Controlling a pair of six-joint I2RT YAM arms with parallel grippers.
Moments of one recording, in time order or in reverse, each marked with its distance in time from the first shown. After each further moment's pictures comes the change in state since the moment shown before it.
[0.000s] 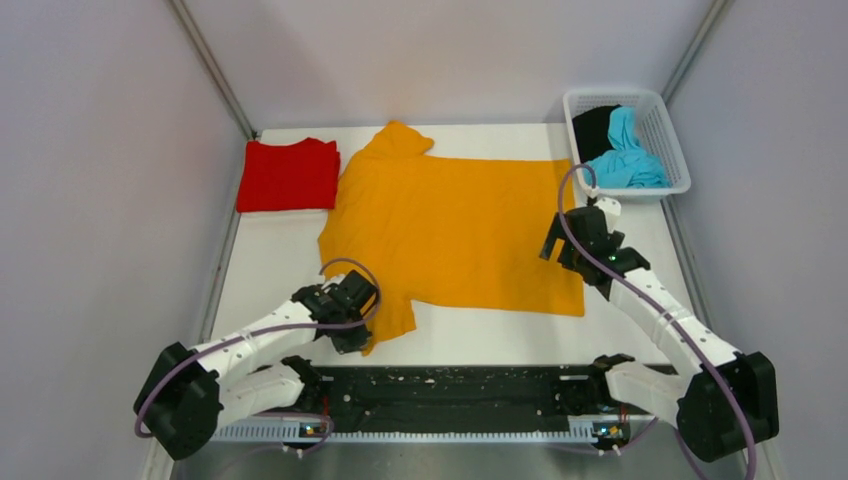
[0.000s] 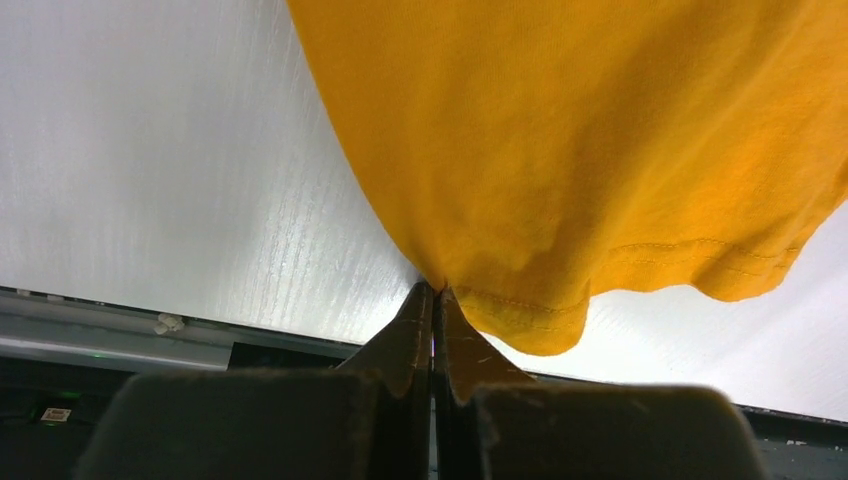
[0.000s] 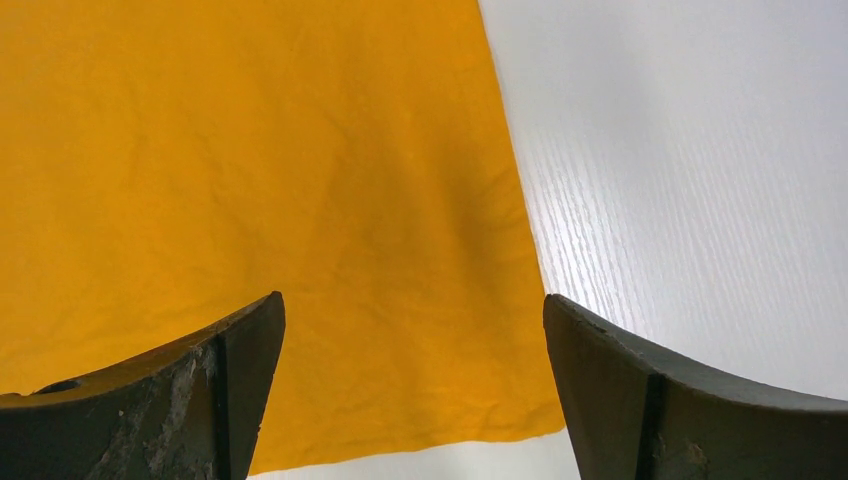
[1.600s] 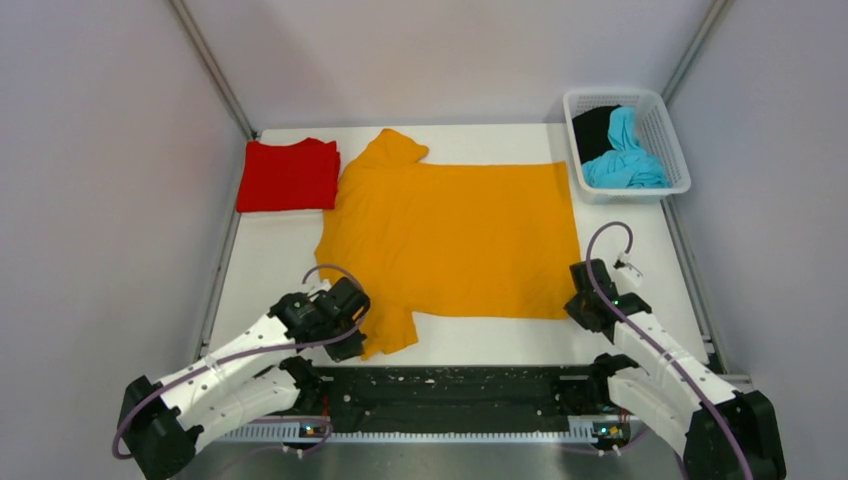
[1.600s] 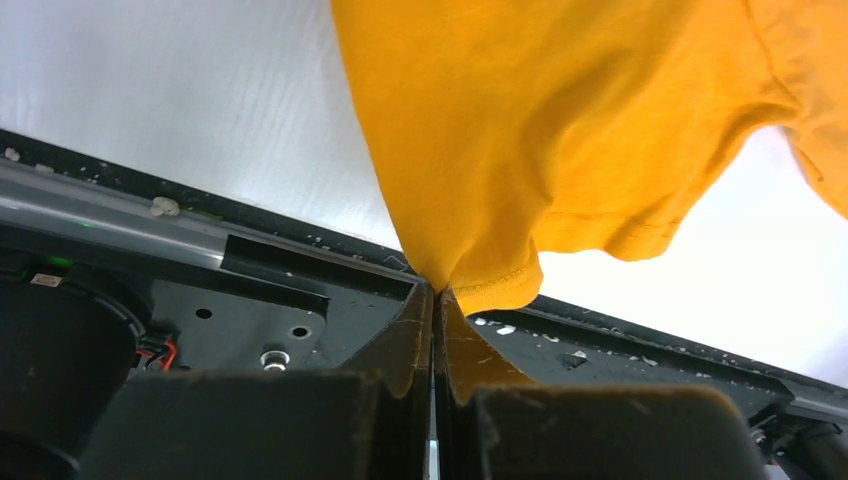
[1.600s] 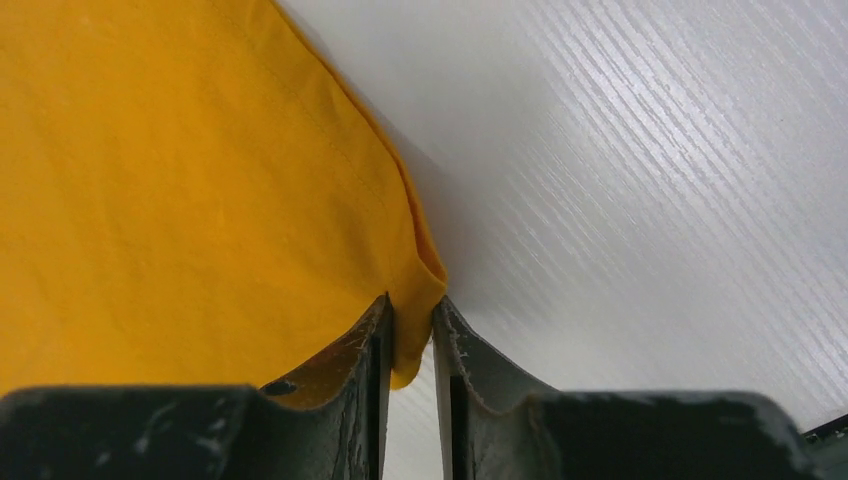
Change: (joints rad) left arm -0.084 -0.208 0.061 -0.238 0.003 -0.234; right arm -0.027 -0.219 -0.352 -0.142 0.016 0.505
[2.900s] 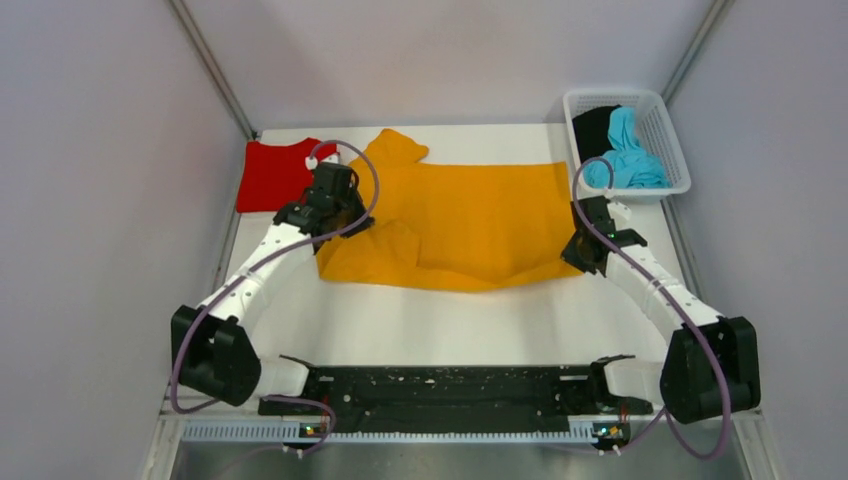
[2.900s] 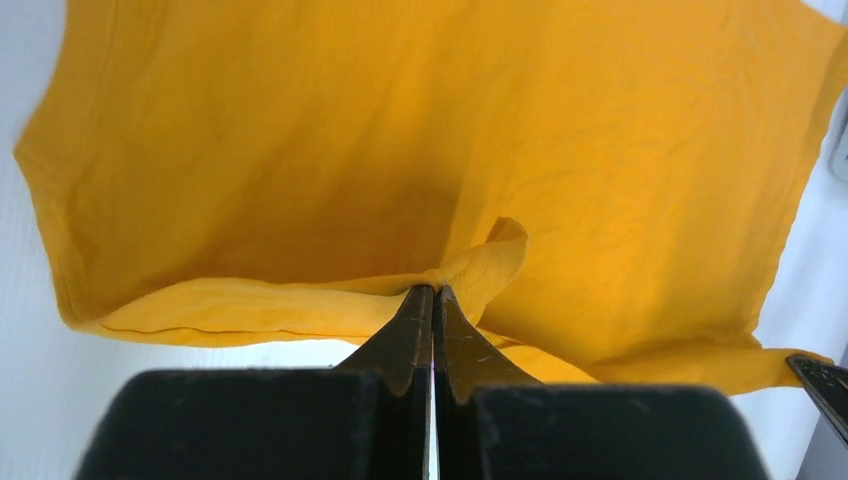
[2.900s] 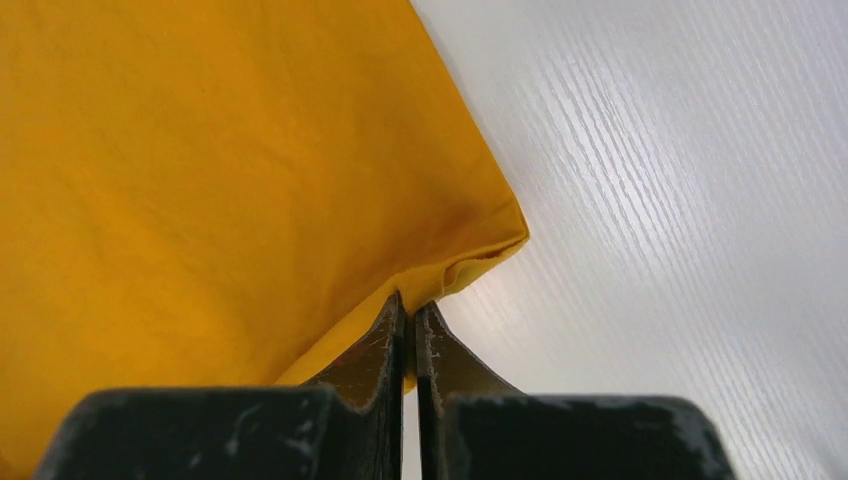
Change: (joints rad) left arm 0.416 0.489 0.537 0.483 0.037 0.600; right arm -0.084 0.359 0.416 0.018 -0.078 -0.299
